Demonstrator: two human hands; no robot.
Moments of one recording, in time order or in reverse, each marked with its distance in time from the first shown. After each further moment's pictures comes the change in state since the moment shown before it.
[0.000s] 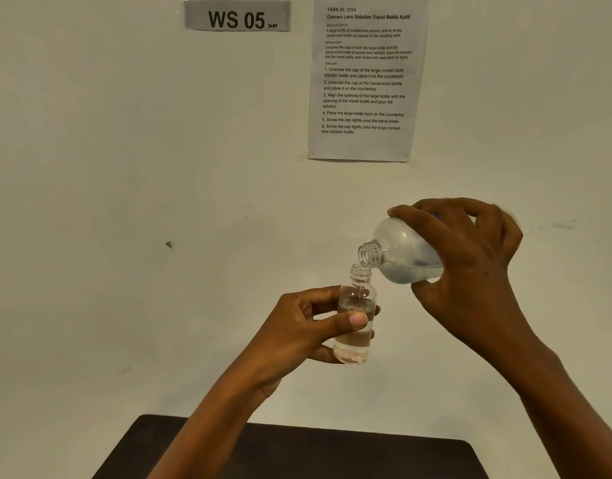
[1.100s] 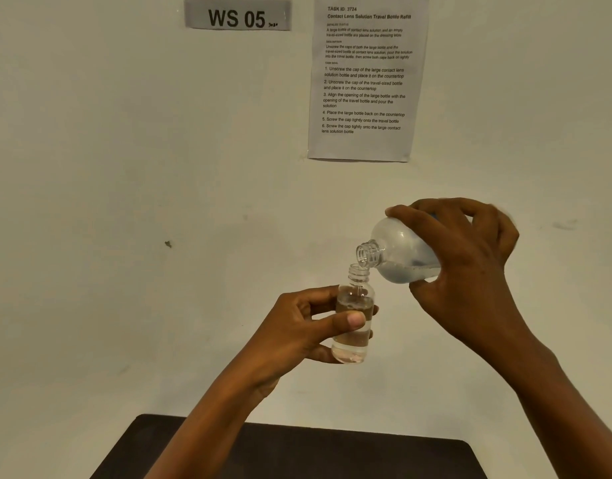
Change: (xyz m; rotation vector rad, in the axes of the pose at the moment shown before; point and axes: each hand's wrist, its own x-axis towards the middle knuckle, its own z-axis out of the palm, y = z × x) left_hand -0.001 0.000 -0.002 0.003 0.002 -0.007; right_hand 0.001 -0.001 0.001 -0.011 -0.008 -0.001
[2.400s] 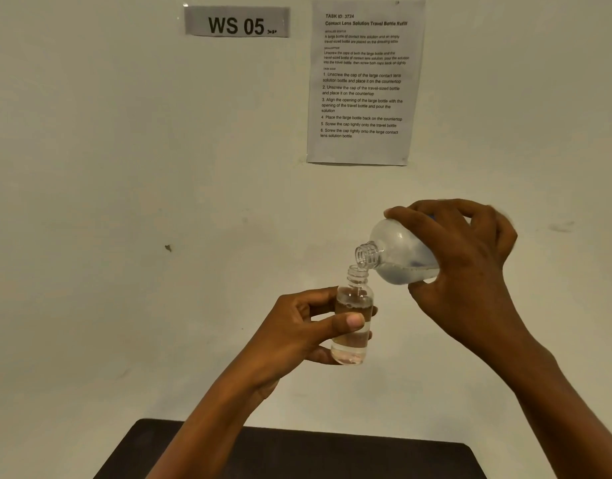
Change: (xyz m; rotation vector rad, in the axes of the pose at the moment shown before) left_hand 0.000 0.001 0.000 0.014 0.007 0.008; right_hand 0.001 -0.001 -0.002 0.000 0.006 -0.002
